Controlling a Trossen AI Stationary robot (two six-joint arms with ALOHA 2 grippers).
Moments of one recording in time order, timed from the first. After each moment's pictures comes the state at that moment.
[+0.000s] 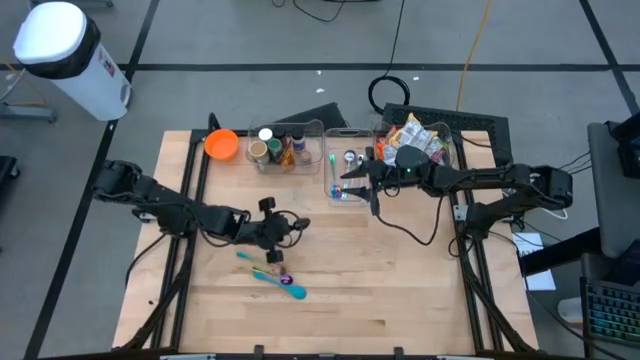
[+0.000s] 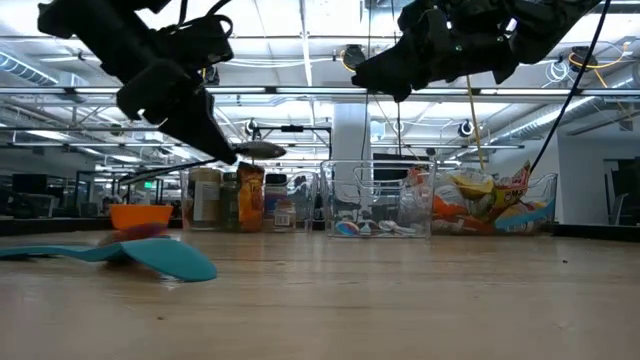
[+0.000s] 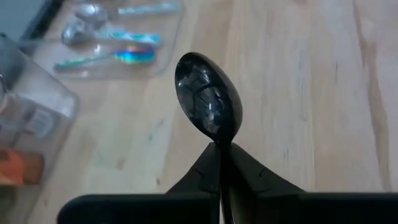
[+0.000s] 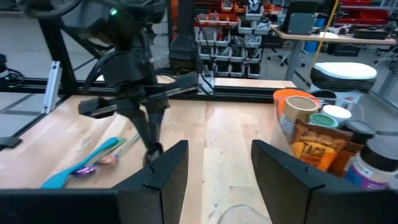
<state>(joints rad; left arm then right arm) -0.26 1.41 0.71 -0.15 -0.45 -0.16 -0.30 1.30 0.68 0.48 -0.34 -0.09</state>
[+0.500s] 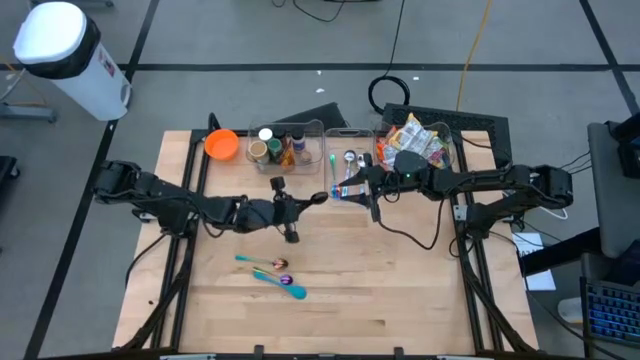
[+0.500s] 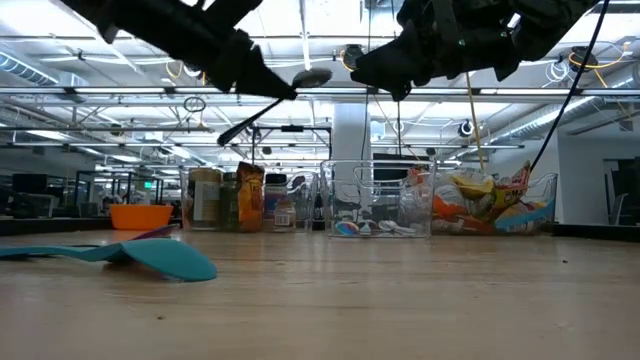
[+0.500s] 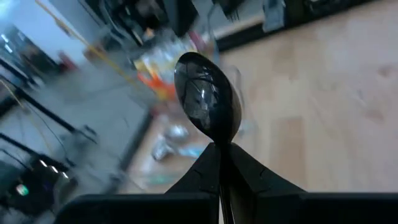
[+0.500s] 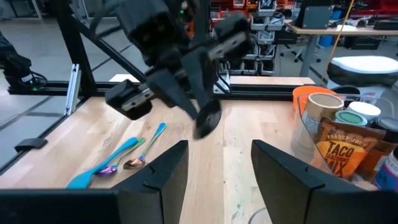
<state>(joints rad) -0.14 1.41 0.72 0.34 -0.55 0.30 -0.24 1.30 0.68 0.48 -0.34 -0.05</state>
